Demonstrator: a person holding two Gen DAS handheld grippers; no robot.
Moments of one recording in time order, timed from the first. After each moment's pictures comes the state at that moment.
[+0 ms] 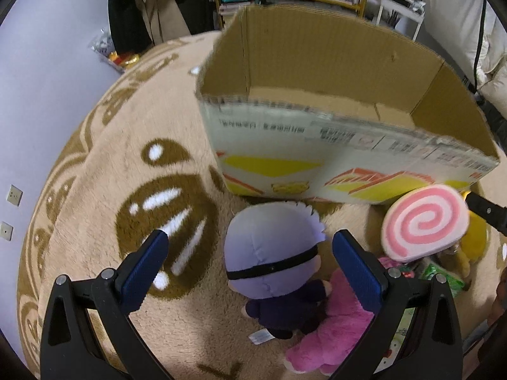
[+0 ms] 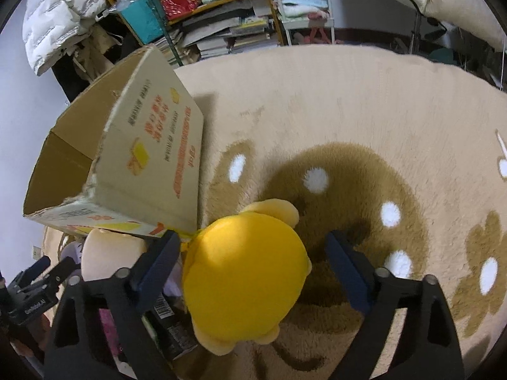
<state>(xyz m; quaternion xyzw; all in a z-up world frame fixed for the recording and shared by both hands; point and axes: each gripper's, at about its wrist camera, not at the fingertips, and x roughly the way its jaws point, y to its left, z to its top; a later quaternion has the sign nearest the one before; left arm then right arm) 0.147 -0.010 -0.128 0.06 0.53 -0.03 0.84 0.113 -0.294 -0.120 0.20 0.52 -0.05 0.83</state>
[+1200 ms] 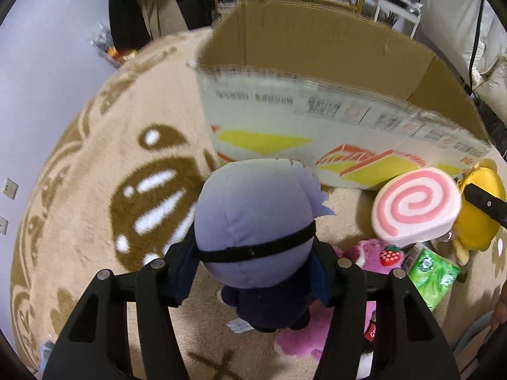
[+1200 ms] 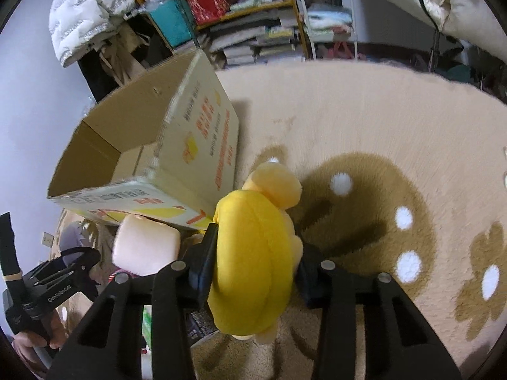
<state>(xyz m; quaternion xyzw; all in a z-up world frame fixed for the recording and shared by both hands) 0.116 -0.012 -0.115 0.05 0.52 -0.04 0.85 0.098 -0.274 -0.096 0.18 0.49 0.00 0.85</state>
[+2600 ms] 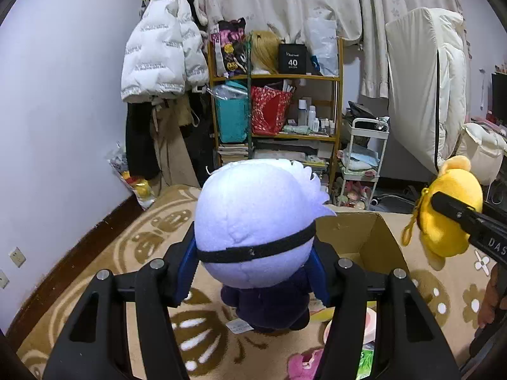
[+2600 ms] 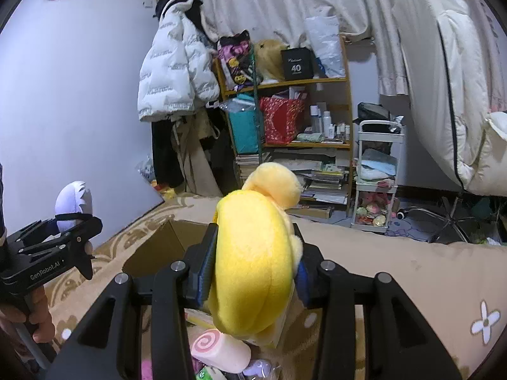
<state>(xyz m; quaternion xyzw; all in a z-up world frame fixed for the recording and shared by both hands) 0.116 -0.011 0.041 0.04 0.26 -0.07 0.96 0.098 -0.228 0.037 0.07 0.24 0.08 0.96</state>
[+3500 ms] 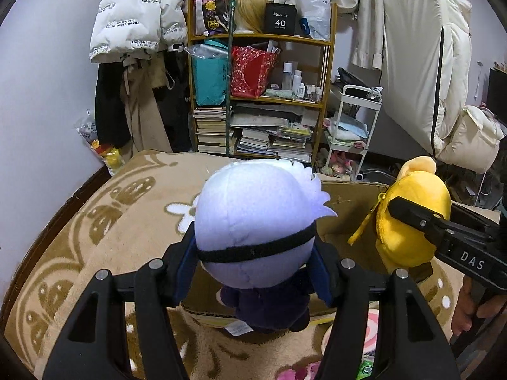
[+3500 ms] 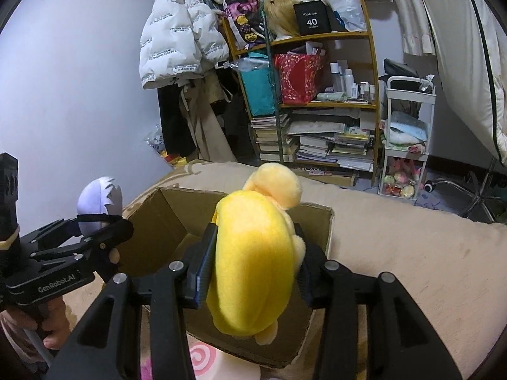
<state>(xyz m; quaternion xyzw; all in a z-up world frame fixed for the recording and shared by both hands) 0.176 -0.025 -0.025 0.02 0.33 -0.11 0.94 0.158 -0.217 -0.031 0.09 0.31 0.12 0.94</state>
